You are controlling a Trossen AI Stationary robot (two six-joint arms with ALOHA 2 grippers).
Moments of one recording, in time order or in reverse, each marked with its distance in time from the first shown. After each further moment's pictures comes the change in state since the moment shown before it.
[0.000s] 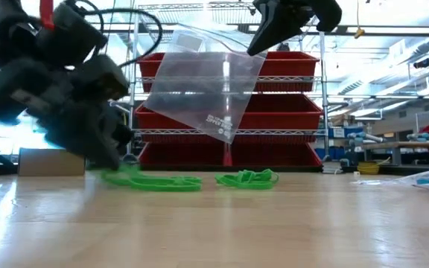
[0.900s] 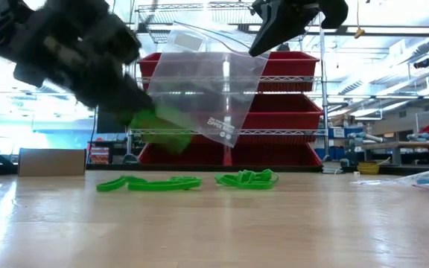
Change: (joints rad) left arm 0.000 -0.062 0.050 0.139 -0.033 0.004; right arm -0.002 0.000 0.000 -0.015 -0.074 0.008
